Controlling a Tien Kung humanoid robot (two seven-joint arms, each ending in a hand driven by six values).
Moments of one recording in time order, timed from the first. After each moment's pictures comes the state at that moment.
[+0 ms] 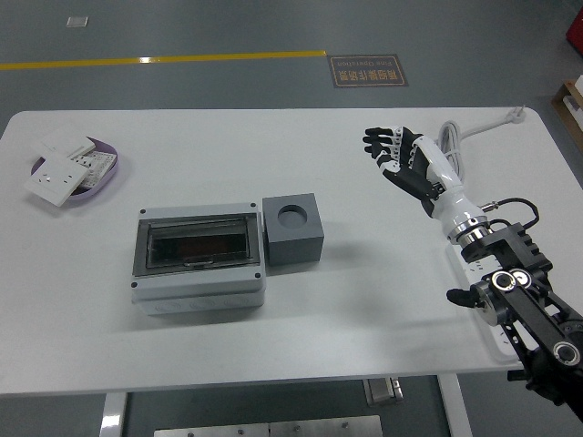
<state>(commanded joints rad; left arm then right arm) 0.10 0.06 -1.24 -0.18 1.01 0.04 0.22 0.23 -0.24 1.19 1.43 -1.21 -0.09 0.14</state>
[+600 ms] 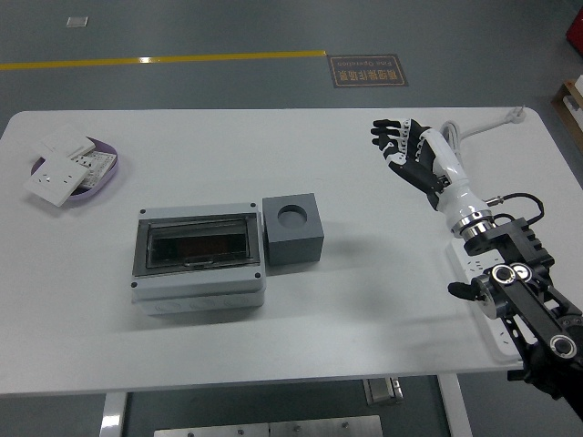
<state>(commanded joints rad) 0.10 0.06 -1.23 -0.18 0.98 0.05 0.21 0.24 -0.24 1.20 1.39 -1.23 -0.09 0.15</state>
